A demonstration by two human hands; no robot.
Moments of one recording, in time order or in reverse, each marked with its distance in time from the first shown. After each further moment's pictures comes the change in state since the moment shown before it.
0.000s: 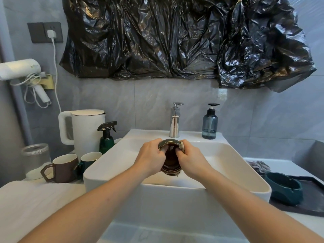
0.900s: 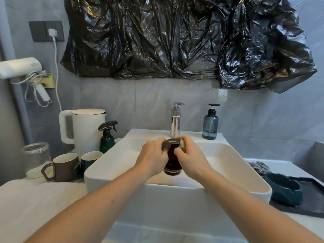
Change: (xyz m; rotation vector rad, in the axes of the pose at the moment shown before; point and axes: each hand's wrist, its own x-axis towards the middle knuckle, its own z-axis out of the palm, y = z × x) left_hand 0.000 0.002 0.002 0.119 0.021 0.101; right_hand -0.004 -0.004 -0.001 0.100 0.049 -0.071
